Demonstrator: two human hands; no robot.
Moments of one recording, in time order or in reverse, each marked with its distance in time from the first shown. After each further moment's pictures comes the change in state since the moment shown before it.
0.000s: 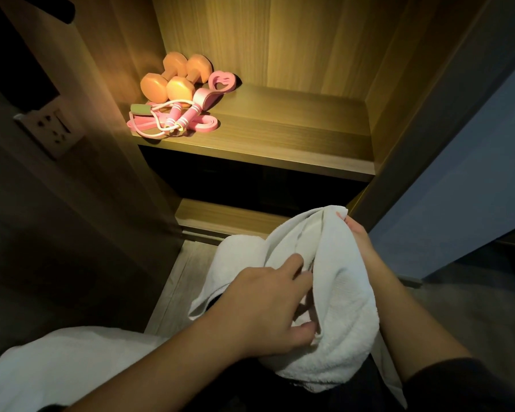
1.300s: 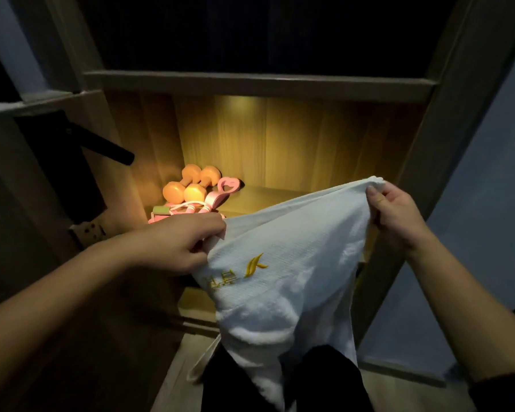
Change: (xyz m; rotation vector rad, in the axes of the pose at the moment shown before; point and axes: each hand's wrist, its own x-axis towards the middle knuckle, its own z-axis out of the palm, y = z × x) left_hand -0.003 -0.130 -0.184 0.001 0.050 -0.006; right_hand 0.001 -0.203 -0.001 -0.136 -0.086 -0.500
